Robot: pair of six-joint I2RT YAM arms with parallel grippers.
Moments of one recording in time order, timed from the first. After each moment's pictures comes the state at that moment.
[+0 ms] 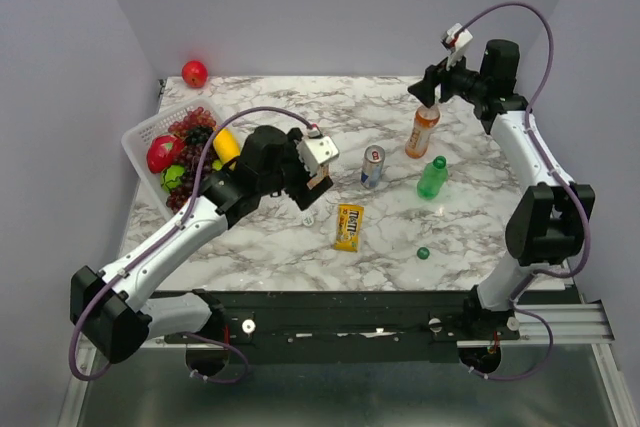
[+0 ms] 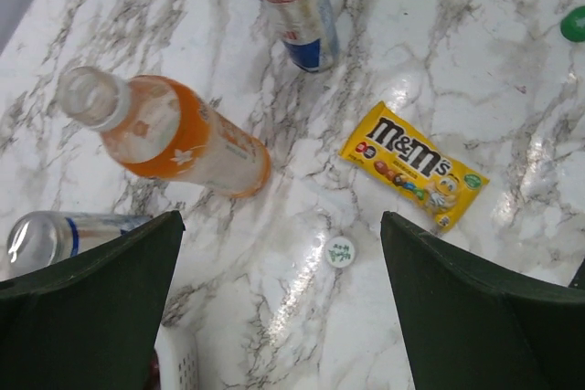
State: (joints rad) left arm -0.68 1.19 1.06 -0.39 0.21 0.36; right arm 0.03 1.75 1.54 -0.12 -0.69 -0.29
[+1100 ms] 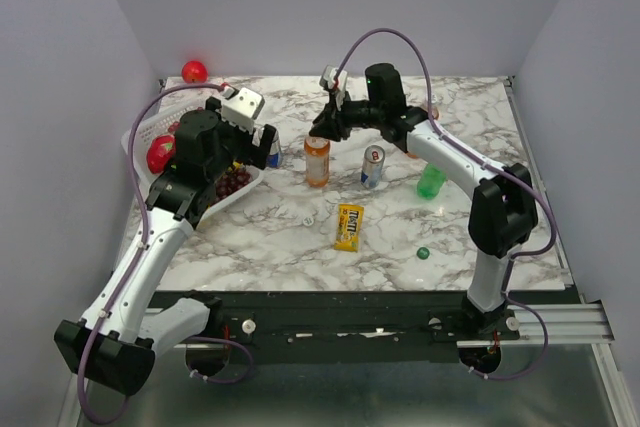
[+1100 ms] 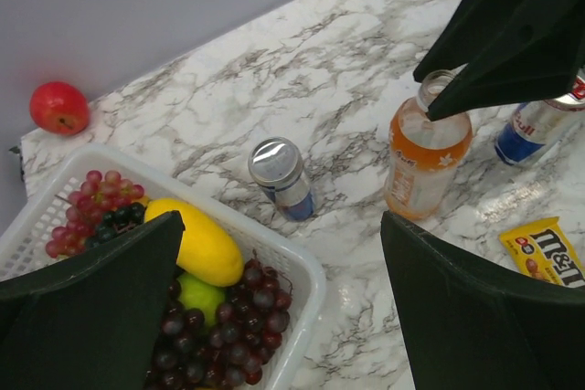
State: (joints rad) left arm -0.34 1.03 1.10 -0.33 0.06 0.18; right arm 0.54 1.89 1.60 -0.11 -0.74 -0.31
